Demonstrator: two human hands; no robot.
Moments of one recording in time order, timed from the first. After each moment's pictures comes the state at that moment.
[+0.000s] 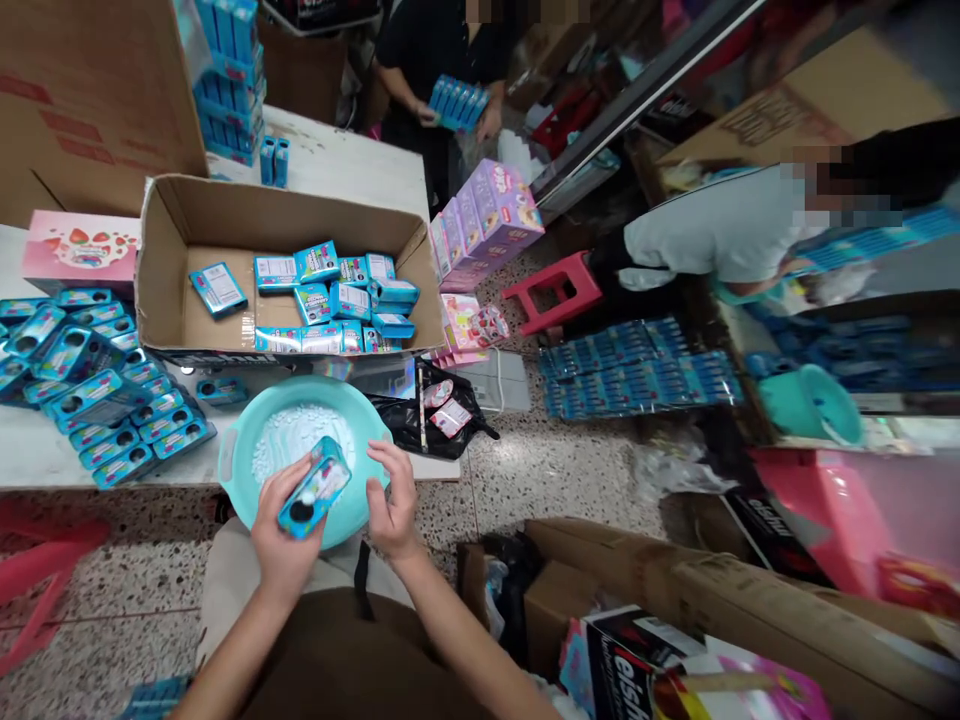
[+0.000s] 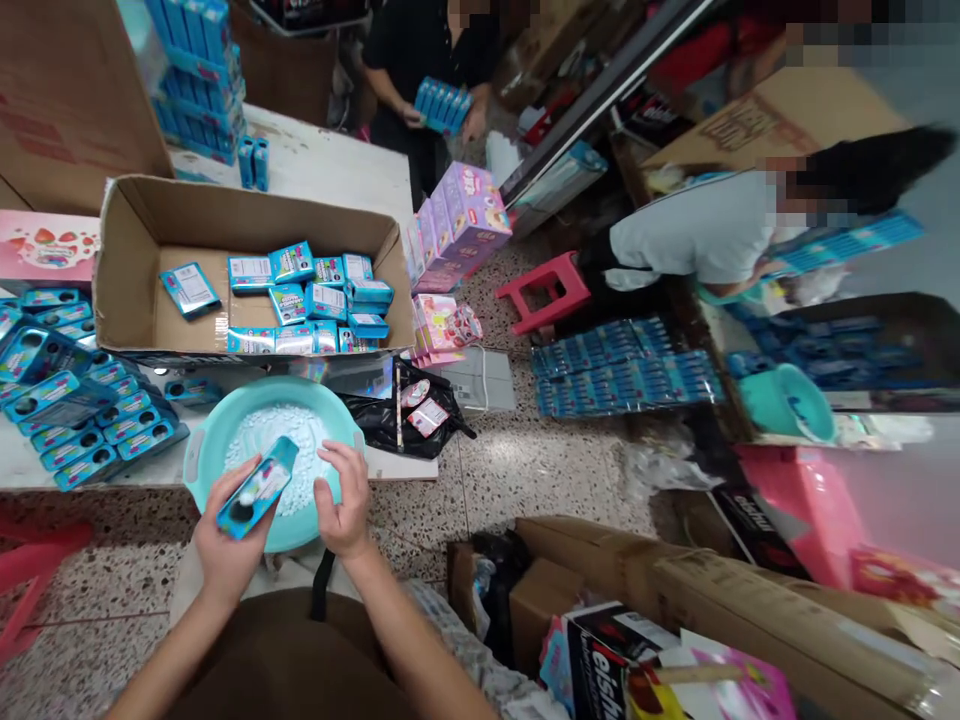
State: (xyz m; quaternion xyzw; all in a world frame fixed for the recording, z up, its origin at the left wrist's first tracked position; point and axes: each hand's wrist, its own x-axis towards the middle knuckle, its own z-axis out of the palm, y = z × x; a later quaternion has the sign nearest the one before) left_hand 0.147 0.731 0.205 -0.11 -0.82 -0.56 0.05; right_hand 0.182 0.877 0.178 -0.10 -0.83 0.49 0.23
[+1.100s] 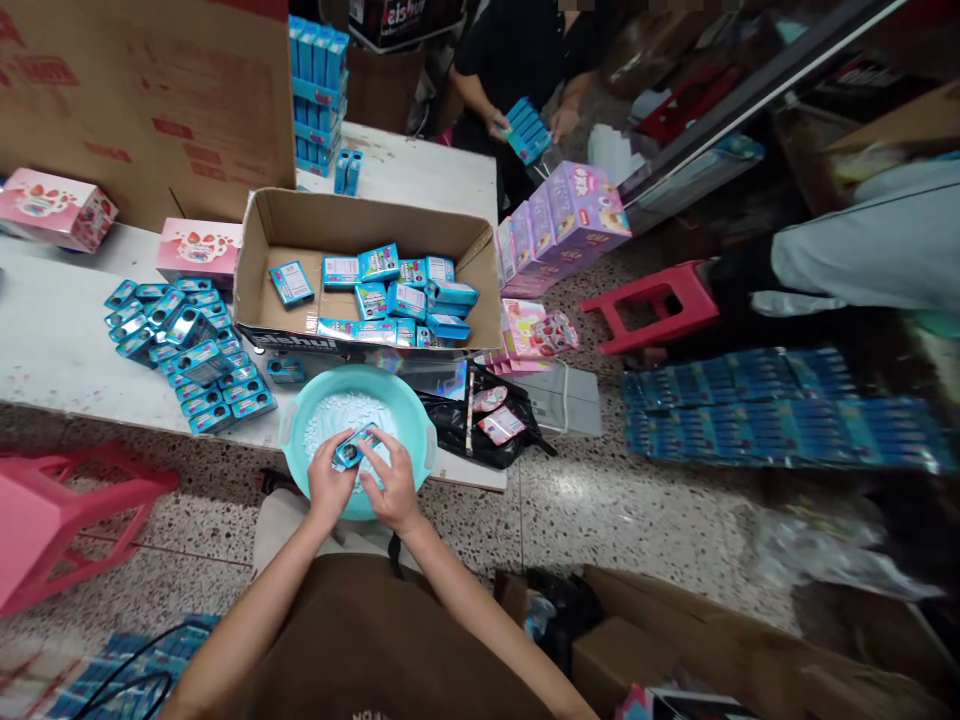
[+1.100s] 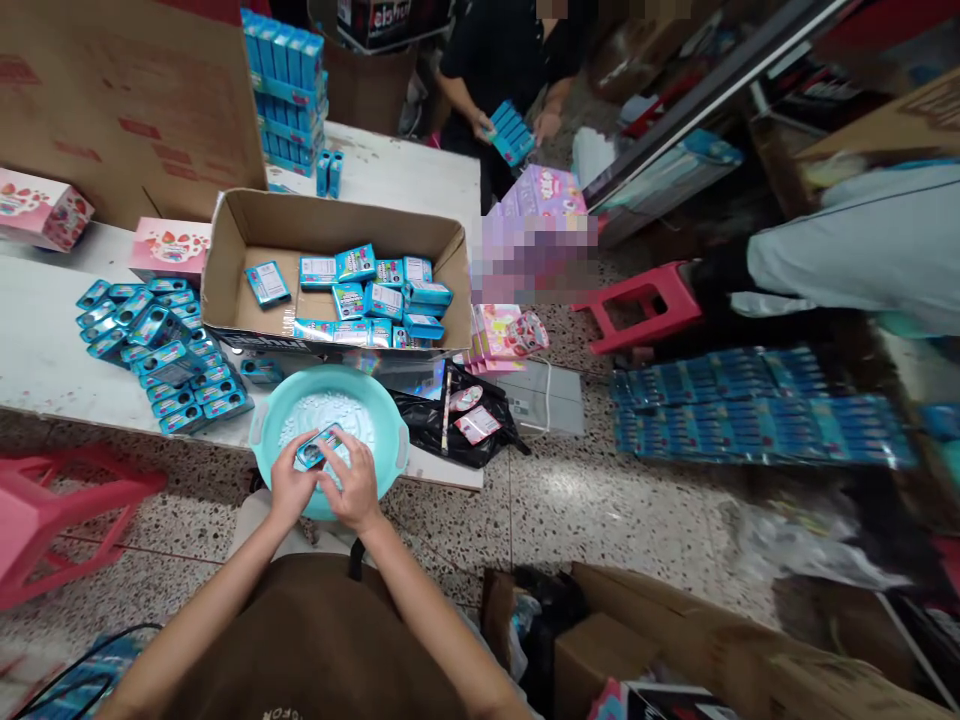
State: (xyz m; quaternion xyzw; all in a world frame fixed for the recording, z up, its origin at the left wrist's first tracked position) left_hand 0.154 0.718 0.144 -0.01 -0.87 -0.50 -0.03; right_hand 0.189 0.846 0.144 0.08 -0.89 0.40 0.18
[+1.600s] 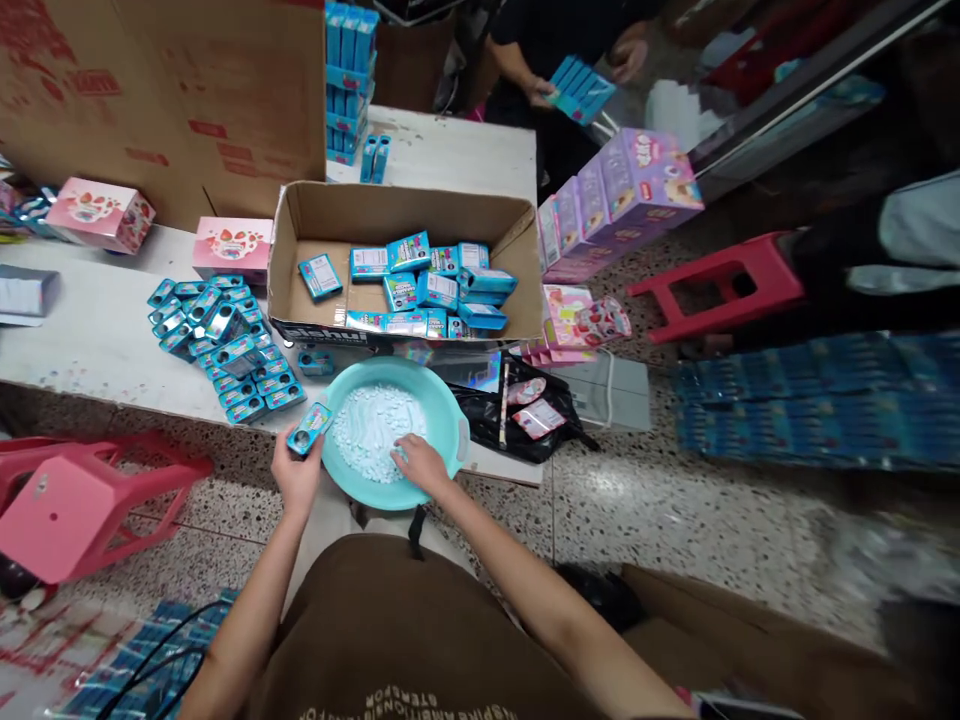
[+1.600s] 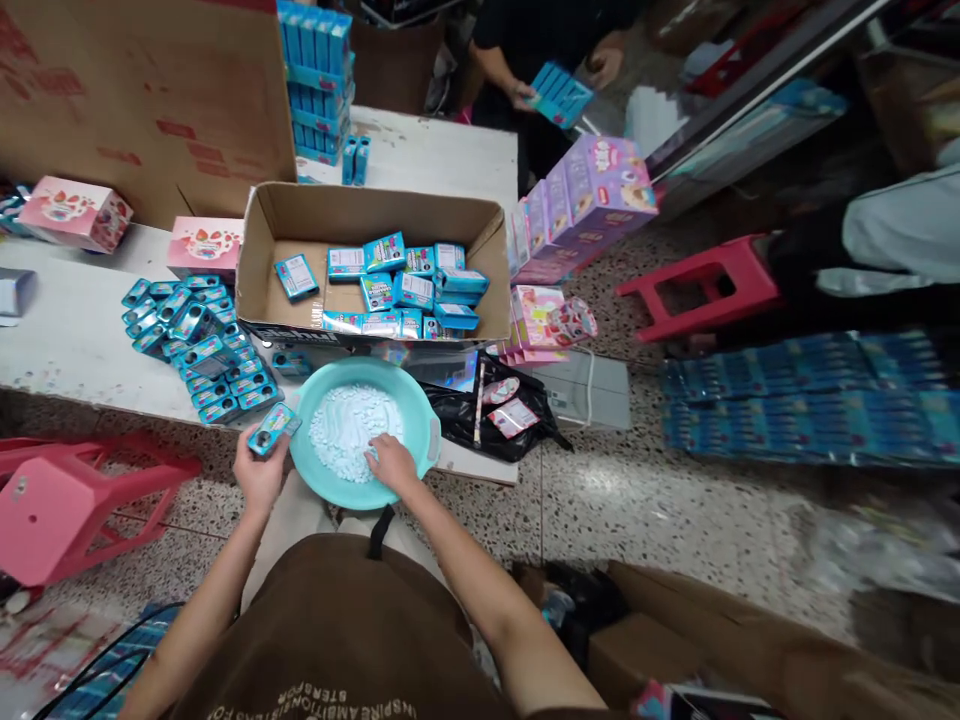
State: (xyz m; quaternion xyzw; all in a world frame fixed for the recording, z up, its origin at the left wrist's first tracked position) left_hand 0.134 0.635 0.158 0.16 -0.86 -0.47 0.10; right_hand 0.176 0.856 0.053 -0.02 -0.92 0.31 -0.23
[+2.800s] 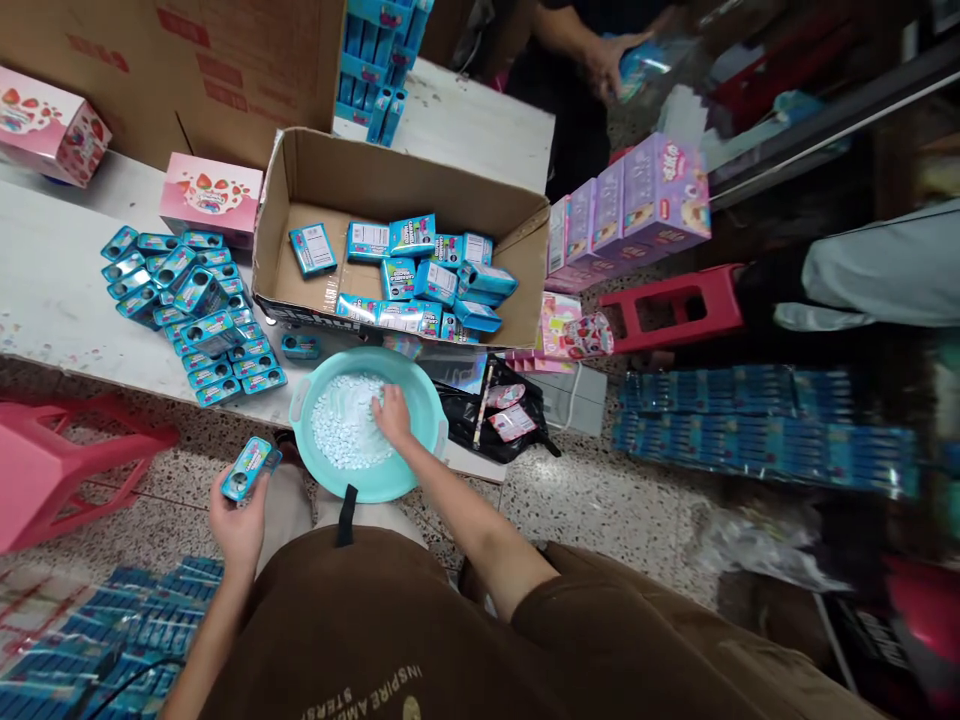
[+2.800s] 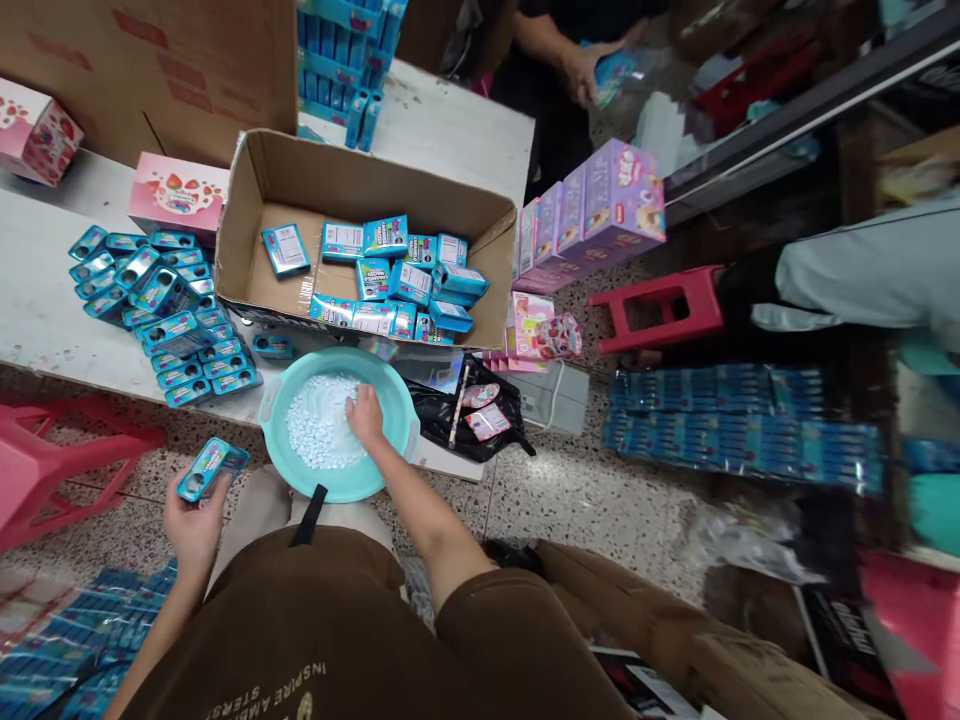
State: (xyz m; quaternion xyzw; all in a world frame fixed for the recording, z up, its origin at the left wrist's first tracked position) left_hand 0.196 0.595 0.170 0.32 -0.83 -0.45 0.10; right_hand 0.106 0.846 0.025 -0.09 -0.94 0.27 -0.18
